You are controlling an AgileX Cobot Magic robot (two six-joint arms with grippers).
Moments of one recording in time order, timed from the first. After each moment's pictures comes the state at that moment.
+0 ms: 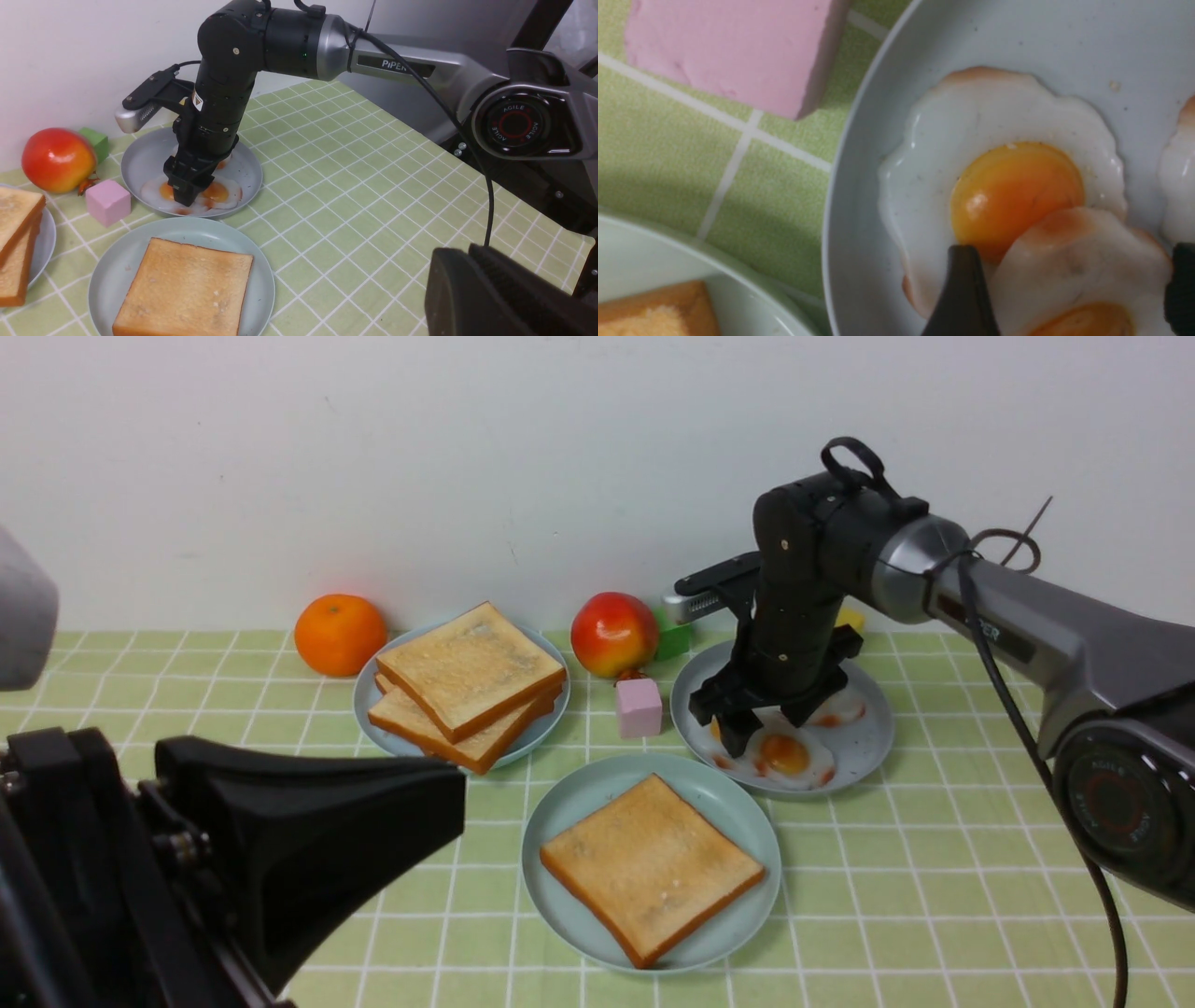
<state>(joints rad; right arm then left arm) 0.37 2.43 -2.16 -0.04 1.15 -0.11 -0.97 0.71 -0.73 0.20 0.30 -0.45</state>
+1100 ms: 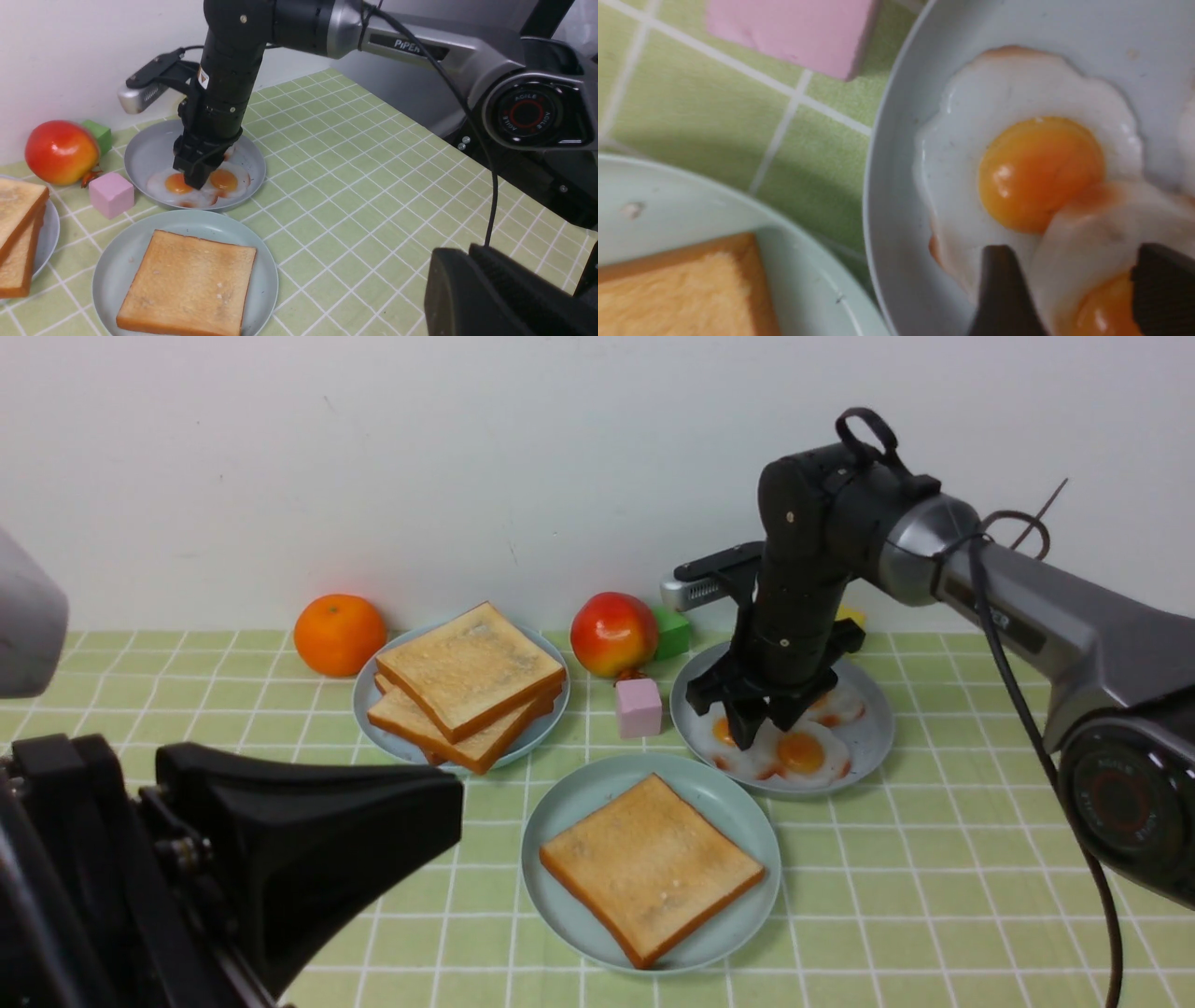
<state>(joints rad) 0.37 2.43 -2.20 0.01 1.23 -0.11 -0.97 0.71 -0.73 0.20 0.32 -0.45</state>
